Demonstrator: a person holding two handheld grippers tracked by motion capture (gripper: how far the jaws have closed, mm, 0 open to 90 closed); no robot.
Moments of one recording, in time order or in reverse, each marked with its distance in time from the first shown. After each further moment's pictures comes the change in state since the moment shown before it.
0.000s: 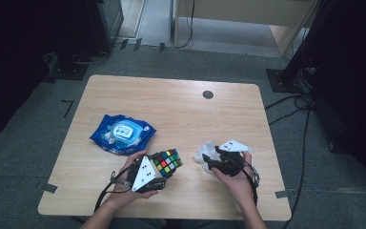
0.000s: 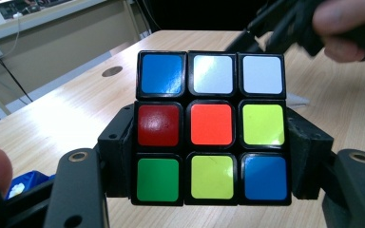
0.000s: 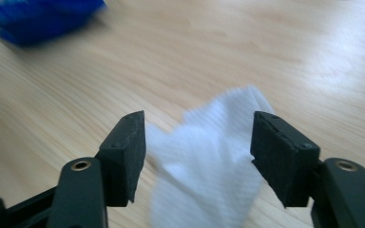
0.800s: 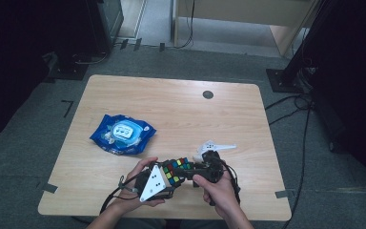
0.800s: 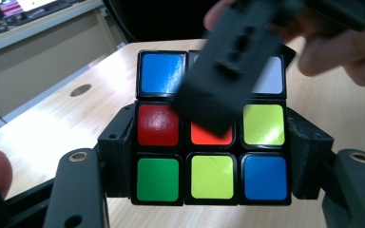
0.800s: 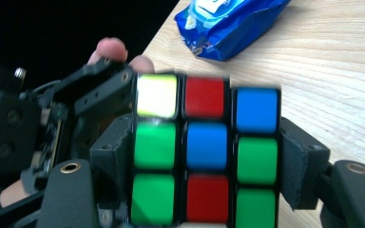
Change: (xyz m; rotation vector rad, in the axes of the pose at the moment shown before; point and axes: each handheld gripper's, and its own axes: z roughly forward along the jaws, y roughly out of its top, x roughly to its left) left arm -0.024 0.008 0.003 -0.028 -0.073 0.071; right arm 0.066 0.031 -0.010 0.088 0.601 0.368
